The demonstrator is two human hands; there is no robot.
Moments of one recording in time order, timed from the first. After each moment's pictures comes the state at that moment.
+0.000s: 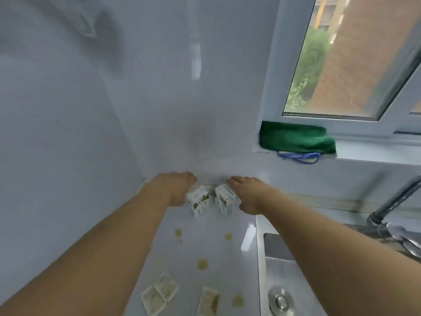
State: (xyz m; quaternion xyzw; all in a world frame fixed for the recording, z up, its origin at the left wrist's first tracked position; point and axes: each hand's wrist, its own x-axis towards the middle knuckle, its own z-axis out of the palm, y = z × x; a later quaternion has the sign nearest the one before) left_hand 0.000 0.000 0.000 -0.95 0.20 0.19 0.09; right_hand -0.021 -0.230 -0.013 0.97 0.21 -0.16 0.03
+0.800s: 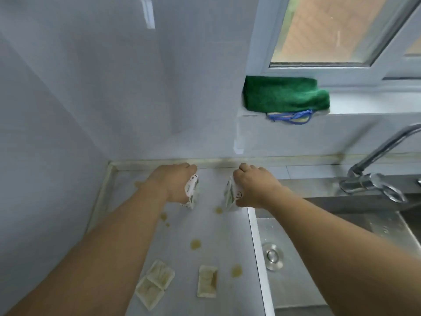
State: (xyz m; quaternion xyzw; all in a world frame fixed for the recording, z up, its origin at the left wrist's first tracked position) left_hand 0.031 -0.024 -0.076 -0.94 0.29 0.16 0.02; right_hand -0.029 -0.249 -0.079 0.99 0.09 -0.14 0.02
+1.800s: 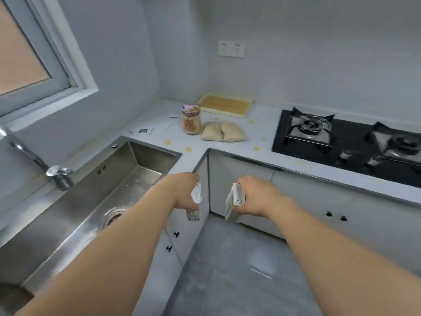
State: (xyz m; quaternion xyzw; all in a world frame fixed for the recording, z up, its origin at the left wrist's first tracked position) left_hand -0.545 -0.500 -0.006 -0.66 0.73 0.13 0.10; right_hand -0.774 -0.533 -0.017 0.86 -0.49 -0.02 -0.12
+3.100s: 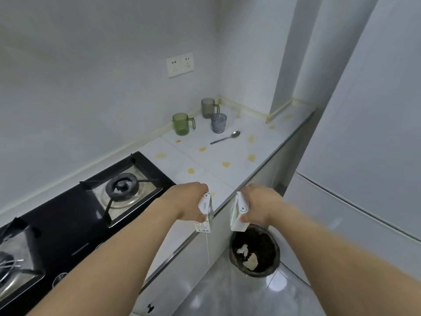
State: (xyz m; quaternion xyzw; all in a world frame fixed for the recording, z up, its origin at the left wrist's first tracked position) left_hand -1.408 -0.790 -0.003 -0.10 0.98 0.09 0.14; right_hand -1.531 -0.601 -0.027 0.42 -0.90 0.01 -0.14
